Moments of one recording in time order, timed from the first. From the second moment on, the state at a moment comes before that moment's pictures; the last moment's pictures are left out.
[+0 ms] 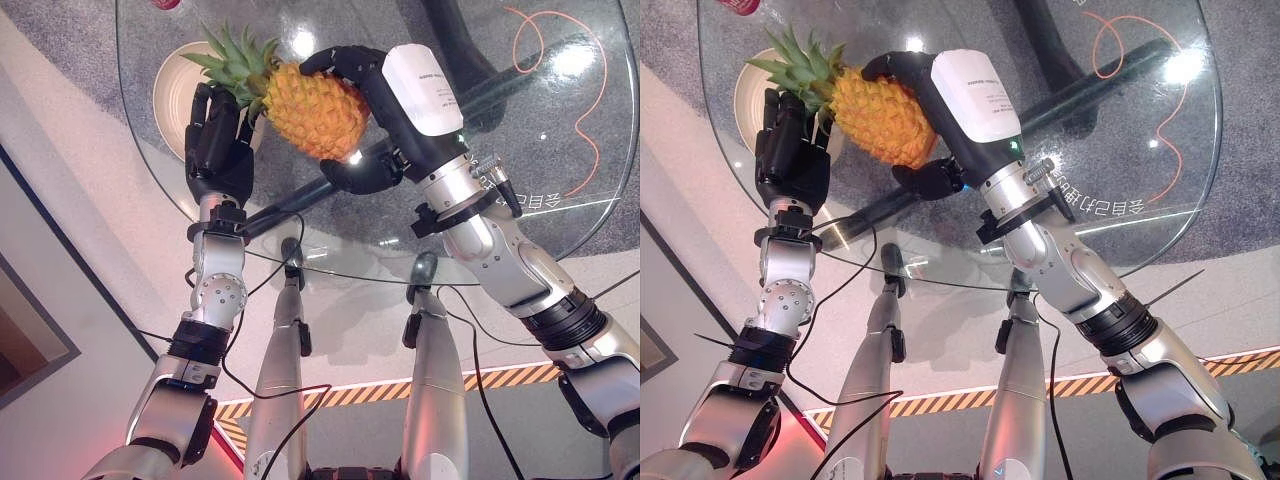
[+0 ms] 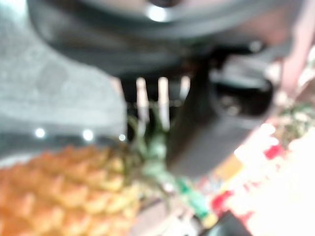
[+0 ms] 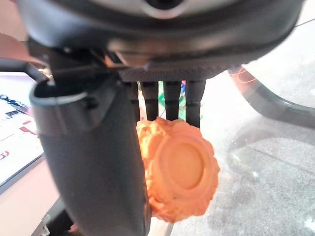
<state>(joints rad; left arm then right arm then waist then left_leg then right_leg) -0.67 0.32 -0.15 0.27 -1.28 -0.36 0.07 -0.86 -0.67 0.55 -0.05 -0.35 -0.04 -0.29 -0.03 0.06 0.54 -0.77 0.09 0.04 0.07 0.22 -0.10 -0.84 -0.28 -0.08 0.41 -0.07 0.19</state>
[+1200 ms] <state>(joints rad) -0.72 0.26 -0.18 0.21 -1.17 -0.41 0.12 -0.86 -0.62 0.53 -0.03 -0.37 0.02 -0.43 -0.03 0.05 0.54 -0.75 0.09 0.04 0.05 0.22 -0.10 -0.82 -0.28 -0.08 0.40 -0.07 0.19</state>
